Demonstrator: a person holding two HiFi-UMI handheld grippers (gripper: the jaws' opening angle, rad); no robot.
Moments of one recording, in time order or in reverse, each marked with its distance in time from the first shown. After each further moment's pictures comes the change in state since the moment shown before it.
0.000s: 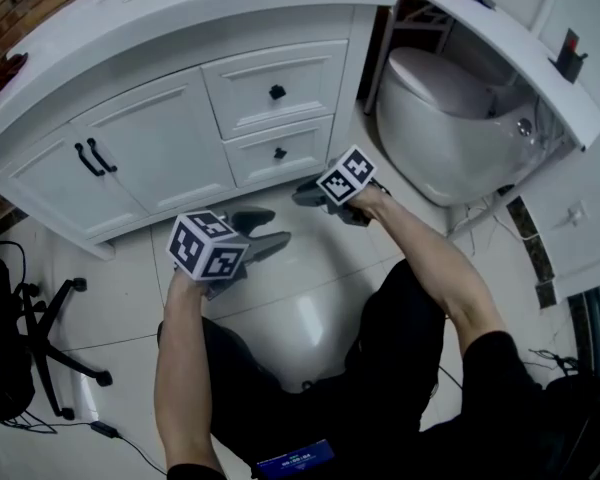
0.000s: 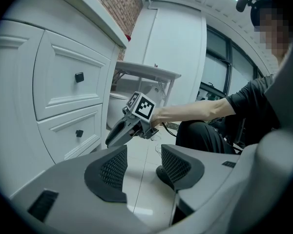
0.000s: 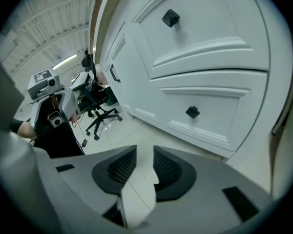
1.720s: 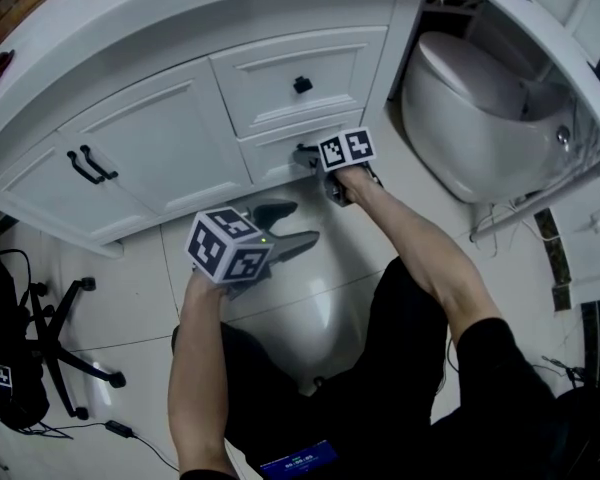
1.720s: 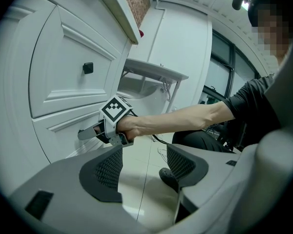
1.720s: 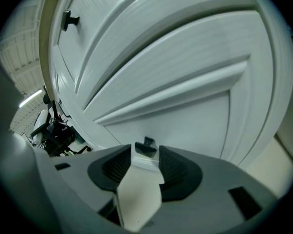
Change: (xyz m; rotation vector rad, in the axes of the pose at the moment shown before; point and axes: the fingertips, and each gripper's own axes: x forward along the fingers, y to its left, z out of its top) left arm 0.023 0.045 0.009 -0.046 -0.001 -0.028; right arm 0.059 -0.126 0.072 0.380 -0.290 -0.204
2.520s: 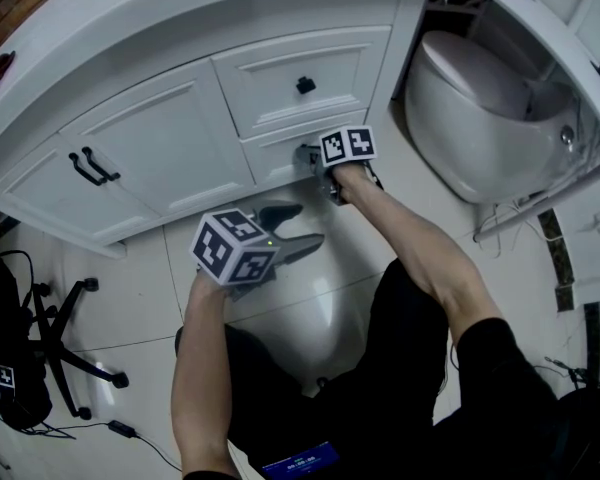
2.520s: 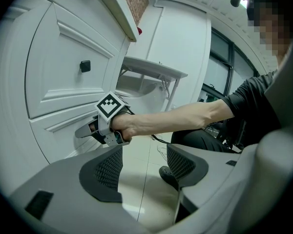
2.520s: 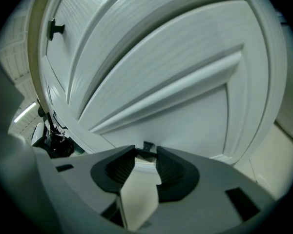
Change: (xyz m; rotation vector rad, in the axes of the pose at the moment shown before) left arm 0.004 -0.001 -0.002 0.012 0.023 -0.008; right arm 0.005 -0.002 0.006 0.123 -0.028 -0.013
